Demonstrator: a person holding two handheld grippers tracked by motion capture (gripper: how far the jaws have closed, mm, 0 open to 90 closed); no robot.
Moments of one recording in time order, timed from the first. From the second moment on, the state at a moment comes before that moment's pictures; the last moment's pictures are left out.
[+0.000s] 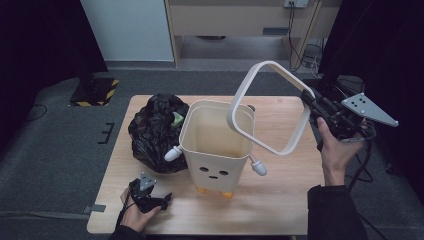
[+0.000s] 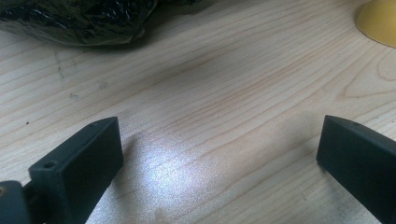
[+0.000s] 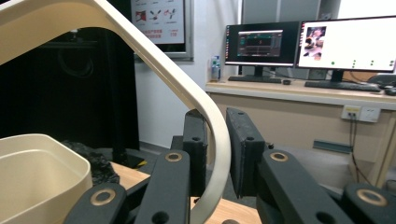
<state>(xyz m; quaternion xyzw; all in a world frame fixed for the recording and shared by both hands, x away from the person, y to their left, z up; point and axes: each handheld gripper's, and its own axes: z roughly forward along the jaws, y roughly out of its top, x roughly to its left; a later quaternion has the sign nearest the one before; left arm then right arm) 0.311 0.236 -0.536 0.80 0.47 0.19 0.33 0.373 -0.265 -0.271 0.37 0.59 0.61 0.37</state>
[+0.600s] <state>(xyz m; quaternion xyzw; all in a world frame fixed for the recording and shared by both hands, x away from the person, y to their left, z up) 0.311 0.236 -0.536 0.80 0.47 0.19 0.33 0.382 -0.244 -0.263 0.35 0.63 0.62 0.31</state>
